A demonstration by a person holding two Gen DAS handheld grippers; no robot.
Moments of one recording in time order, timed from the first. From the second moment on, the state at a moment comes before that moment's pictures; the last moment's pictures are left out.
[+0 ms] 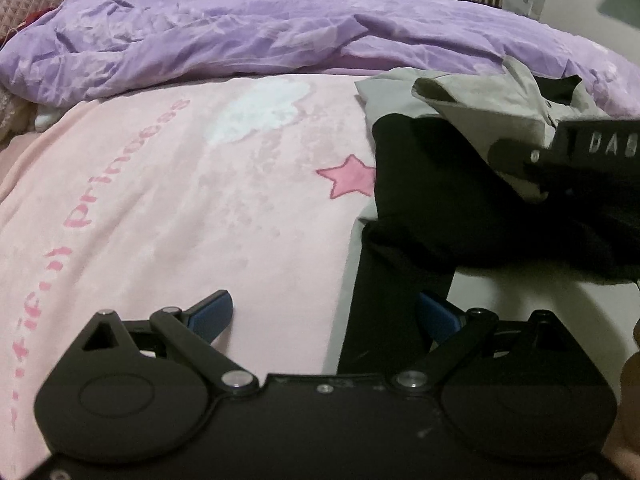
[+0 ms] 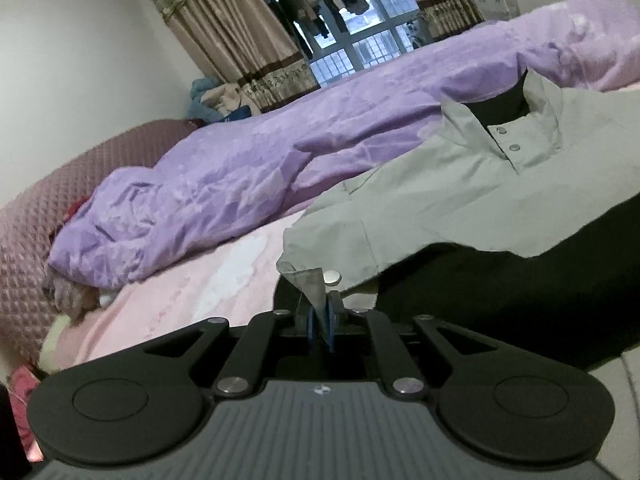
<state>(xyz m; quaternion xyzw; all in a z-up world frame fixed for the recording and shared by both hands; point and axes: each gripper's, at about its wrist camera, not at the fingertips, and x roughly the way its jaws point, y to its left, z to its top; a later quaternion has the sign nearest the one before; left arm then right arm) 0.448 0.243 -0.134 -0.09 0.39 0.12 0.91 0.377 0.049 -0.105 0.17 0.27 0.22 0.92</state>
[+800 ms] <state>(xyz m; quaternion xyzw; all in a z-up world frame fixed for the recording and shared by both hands) 0.446 0.248 -0.137 -0.10 0.39 0.12 0.91 0.378 0.060 -0.114 0.14 0.34 0.25 0.89</state>
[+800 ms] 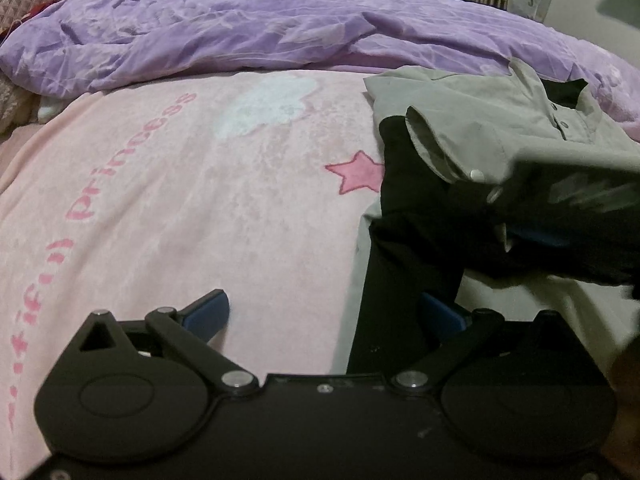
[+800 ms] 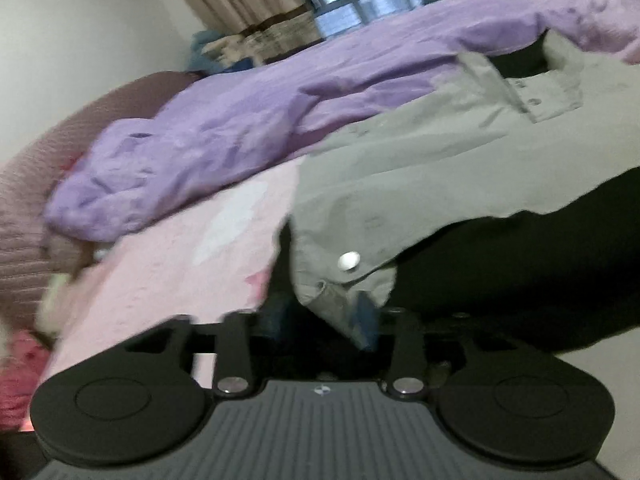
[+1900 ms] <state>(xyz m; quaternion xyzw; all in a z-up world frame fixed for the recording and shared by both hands) 0.362 0.205 -0.089 -0.08 0.36 0.06 0.93 0.254 -0.223 -0.038 0.01 0.26 0.03 0.97</state>
